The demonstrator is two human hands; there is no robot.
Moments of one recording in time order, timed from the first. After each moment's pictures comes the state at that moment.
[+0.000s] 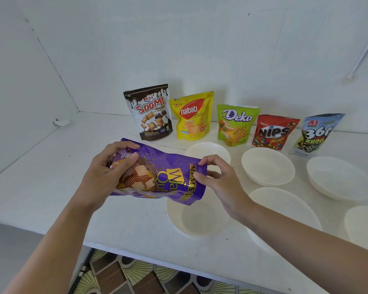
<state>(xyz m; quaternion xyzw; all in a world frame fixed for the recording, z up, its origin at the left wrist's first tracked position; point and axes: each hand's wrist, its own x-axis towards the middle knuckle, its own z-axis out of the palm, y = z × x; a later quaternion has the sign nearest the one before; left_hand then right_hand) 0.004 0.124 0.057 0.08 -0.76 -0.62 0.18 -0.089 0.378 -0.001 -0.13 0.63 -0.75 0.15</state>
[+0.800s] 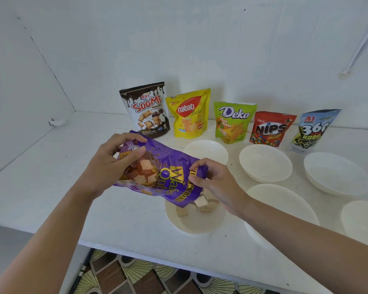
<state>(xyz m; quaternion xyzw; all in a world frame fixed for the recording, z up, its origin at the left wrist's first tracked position) -0.015 0.128 0.073 0.05 -0.82 -0.54 0.15 -0.093 0.381 -0.005 -0.17 0.64 -0.72 0.21</state>
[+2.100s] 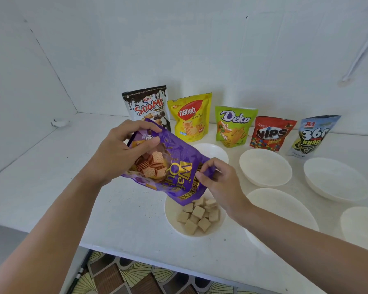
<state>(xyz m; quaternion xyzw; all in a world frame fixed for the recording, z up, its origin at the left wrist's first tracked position) -0.029 0.148 0.104 -0.01 -0.84 -0.52 0.17 -0.093 0.381 -0.007 -0.17 0.68 -0.71 0.07</state>
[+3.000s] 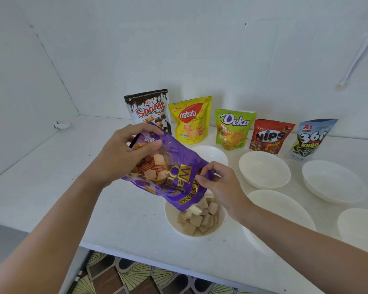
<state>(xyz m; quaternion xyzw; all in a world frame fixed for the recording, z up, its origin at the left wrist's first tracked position) -0.022 0.153 0.110 0.00 -0.85 -0.50 0.16 -0.088 0.387 0.002 -0.15 0.67 -0.71 0.12</state>
